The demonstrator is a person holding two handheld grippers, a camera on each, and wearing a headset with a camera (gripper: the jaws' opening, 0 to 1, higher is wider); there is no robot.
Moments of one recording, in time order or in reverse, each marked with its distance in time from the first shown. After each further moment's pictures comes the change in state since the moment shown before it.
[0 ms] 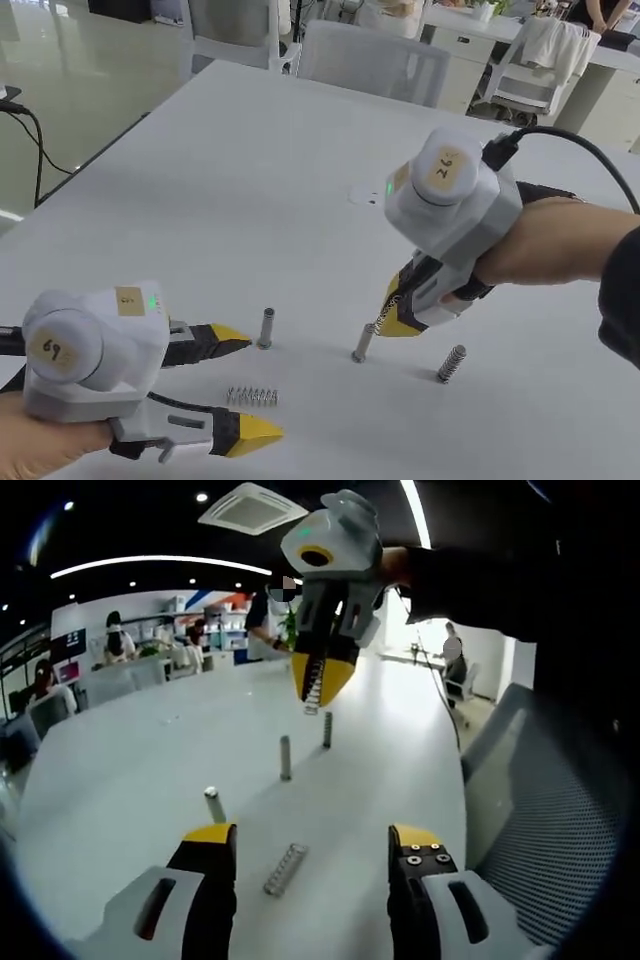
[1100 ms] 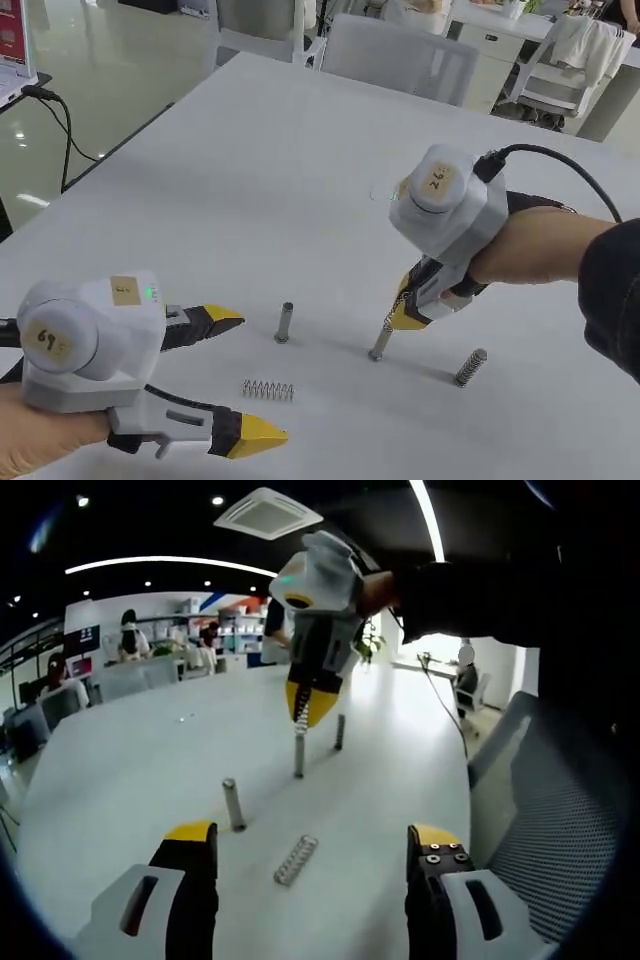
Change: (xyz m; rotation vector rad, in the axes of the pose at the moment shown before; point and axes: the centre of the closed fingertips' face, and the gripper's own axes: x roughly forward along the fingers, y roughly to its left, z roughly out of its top) left arm -0.012 0.008 -0.005 -0.033 -0.027 0.046; right arm 0.034 -0.029 -0.008 0.027 0.041 -0.002
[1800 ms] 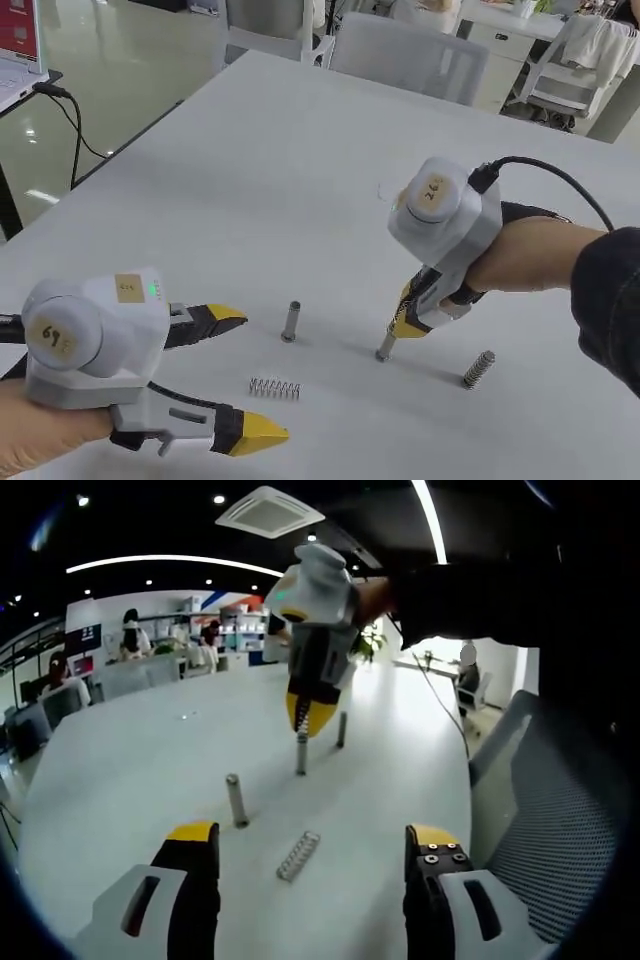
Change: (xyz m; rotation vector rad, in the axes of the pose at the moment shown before) left arm -0.002 0.002 -0.001 -0.002 0.007 0.006; right arm 0.018 0.001 -0.003 0.011 0.022 0.027
